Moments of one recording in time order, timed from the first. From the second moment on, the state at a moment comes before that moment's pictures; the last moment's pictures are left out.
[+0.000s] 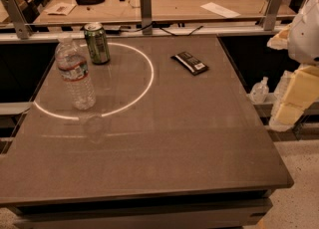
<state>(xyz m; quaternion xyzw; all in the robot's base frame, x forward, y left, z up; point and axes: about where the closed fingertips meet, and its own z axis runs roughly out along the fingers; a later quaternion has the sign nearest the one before) 0.438 -0.217 0.976 -0.60 0.78 -0.03 0.16</state>
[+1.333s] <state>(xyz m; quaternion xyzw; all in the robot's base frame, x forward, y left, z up) 0.441 -0.247 0.959 -0.54 0.79 0.09 0.27</state>
